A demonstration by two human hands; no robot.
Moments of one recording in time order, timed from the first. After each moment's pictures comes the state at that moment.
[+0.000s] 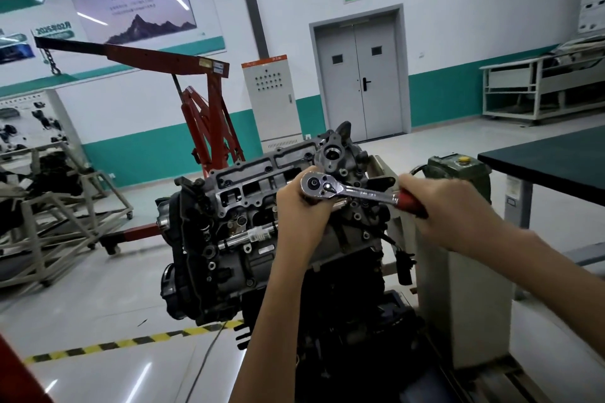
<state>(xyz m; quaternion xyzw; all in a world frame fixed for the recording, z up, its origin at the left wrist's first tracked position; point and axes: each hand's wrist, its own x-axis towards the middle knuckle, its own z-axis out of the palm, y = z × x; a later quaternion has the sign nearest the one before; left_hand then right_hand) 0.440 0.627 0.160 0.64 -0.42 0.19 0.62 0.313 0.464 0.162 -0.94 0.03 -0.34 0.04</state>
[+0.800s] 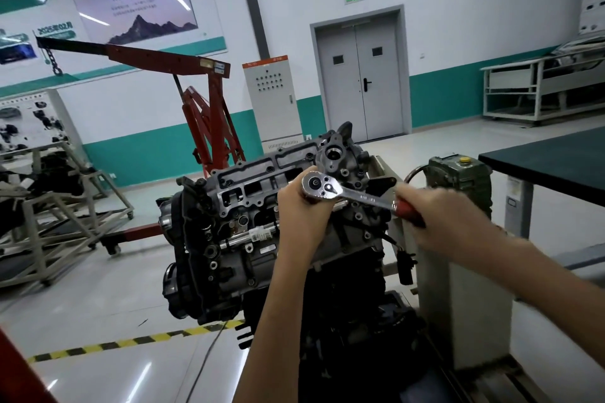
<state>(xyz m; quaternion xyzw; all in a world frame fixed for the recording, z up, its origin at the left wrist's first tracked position) 0.440 0.628 0.159 0.63 -0.41 0.19 0.62 0.314 0.471 0.152 -0.95 0.03 -0.32 0.06</state>
